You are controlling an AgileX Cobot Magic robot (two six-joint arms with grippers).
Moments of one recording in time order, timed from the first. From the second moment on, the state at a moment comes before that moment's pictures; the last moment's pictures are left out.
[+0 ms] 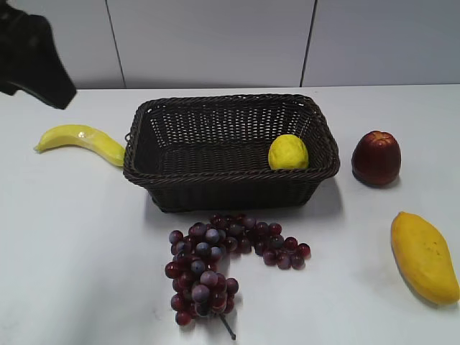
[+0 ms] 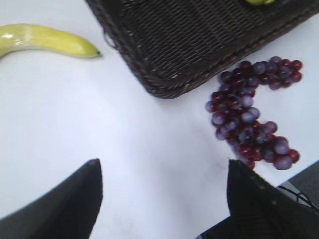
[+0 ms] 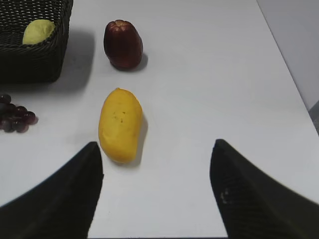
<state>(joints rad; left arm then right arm) -0.44 1.35 -1.33 -0.16 1.21 0.22 0.04 -0.01 -0.50 0.03 1.05 0.01</state>
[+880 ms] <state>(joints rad) -0.19 0.57 -0.55 -0.06 1.22 0.12 0.04 -0.01 -0.50 0.03 1.05 0.01</state>
